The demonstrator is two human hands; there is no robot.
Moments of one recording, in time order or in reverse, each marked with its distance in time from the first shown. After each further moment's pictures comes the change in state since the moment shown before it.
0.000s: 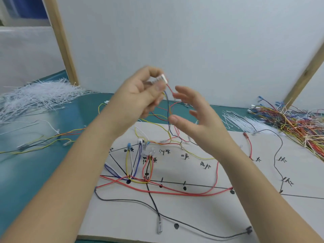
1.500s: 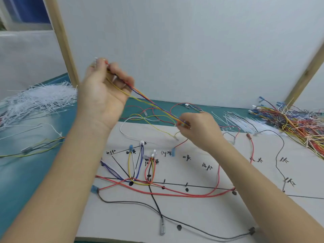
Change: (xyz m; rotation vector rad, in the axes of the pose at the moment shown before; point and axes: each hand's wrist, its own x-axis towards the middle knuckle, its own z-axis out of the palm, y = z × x) left_hand 0.013 0.006 -0.024 -0.857 0.520 0.026; right_hand 0.023 0.053 0.002 -0.786 -0.033 0.107
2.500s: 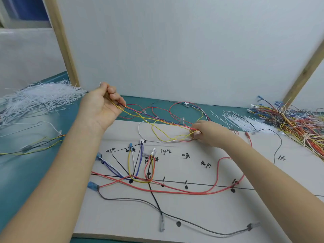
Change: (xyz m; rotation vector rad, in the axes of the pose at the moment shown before) left_hand 0.030 -0.011 -0.052 0.098 0.202 -0.226; right_hand 0.013 0.075 0.018 -0.212 -0.512 -0.004
